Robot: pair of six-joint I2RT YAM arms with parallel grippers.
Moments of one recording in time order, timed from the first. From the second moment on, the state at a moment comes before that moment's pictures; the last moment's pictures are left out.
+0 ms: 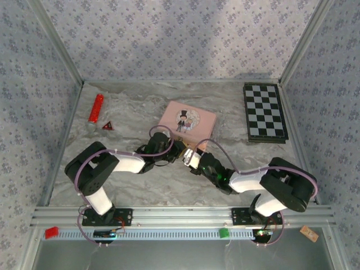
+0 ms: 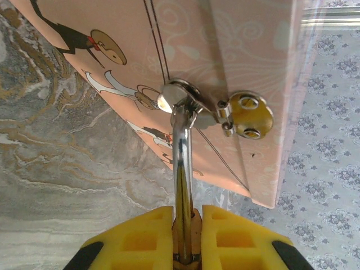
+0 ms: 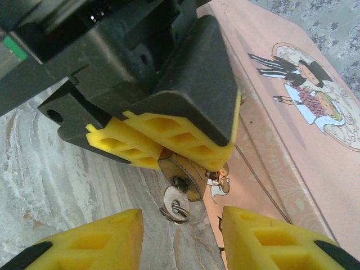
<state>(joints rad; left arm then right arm) -0.78 1.68 0.63 0.57 0.22 -1.48 0.96 1.47 0.35 0.68 0.33 -0.41</state>
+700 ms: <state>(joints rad) -0.79 1.71 0.64 0.59 0.23 -1.48 0.98 1.50 0.36 0.70 0.35 -0.41</state>
